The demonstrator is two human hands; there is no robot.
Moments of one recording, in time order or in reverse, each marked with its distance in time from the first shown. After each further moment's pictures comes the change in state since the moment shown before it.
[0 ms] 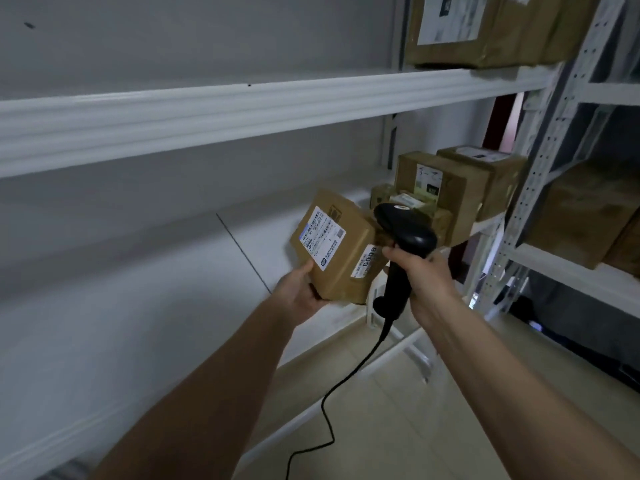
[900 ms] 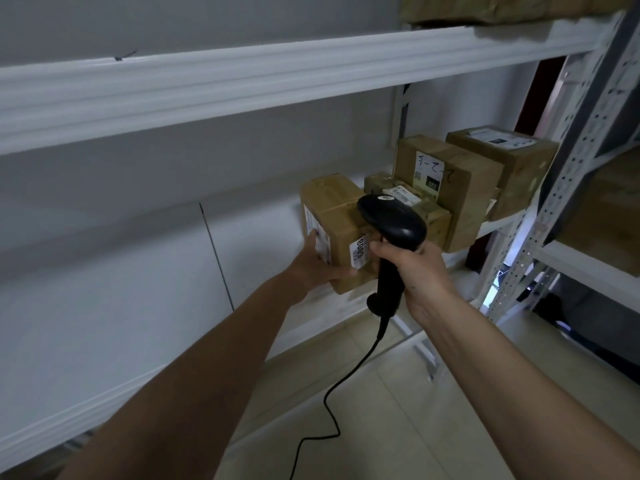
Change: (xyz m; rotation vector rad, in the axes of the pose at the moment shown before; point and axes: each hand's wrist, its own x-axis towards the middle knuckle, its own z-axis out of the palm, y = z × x) left_hand 0.086 -0.010 0.060 0.797 -0.078 0.252; right_hand 0.096 -0.003 -0.037 -0.061 -0.204 0.001
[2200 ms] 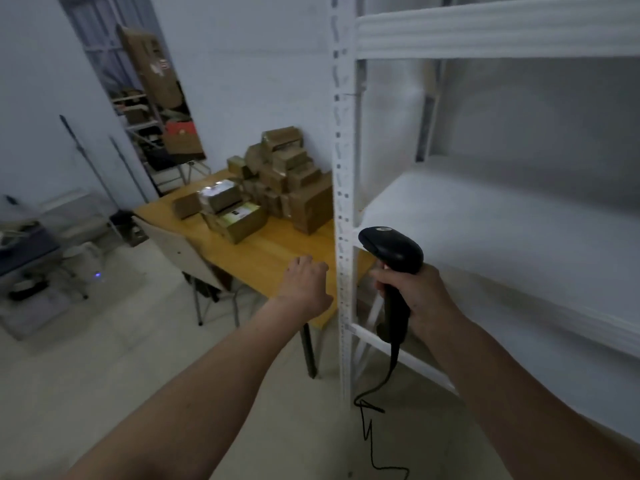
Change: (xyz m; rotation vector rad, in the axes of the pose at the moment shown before) left_hand -0.661 -0.168 -0.347 0.974 0.978 -0.890; right_hand -0.457 0.189 0.469 -0.269 -1.075 0.358
